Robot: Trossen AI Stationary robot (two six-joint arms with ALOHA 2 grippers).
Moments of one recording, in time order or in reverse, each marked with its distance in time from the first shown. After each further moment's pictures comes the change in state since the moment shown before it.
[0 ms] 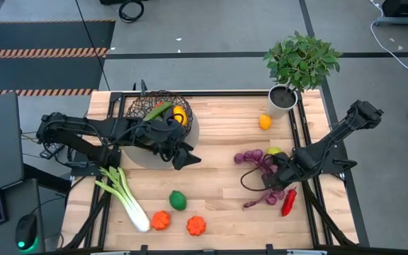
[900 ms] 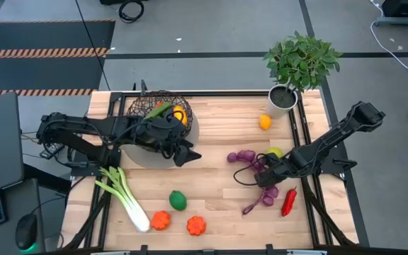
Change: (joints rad) left arm 0.022 0.000 0.000 -0.007 -0.016 0.004; right arm -0.102 0.001 -0.261 0.448 0.056 -0.201
